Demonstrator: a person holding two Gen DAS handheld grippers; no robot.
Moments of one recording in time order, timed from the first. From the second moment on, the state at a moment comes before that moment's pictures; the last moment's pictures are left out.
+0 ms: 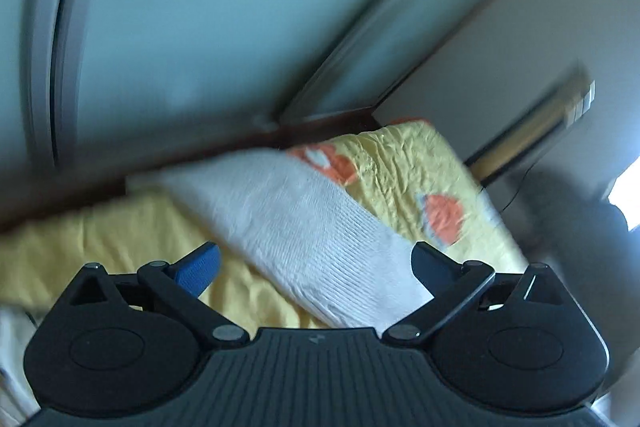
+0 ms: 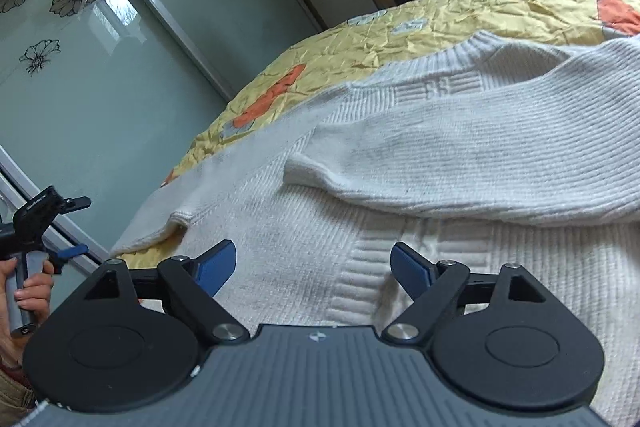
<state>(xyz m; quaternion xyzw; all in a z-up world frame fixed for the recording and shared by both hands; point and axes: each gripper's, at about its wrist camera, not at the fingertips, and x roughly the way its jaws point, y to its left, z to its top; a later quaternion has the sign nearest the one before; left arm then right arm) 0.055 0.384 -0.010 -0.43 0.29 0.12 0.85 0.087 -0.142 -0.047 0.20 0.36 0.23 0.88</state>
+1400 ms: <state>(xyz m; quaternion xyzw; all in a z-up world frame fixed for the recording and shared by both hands) 0.104 0.075 -0.015 0.14 0.27 -0.14 0.94 0.097 -0.177 -0.032 0.22 0.32 0.21 0.90</state>
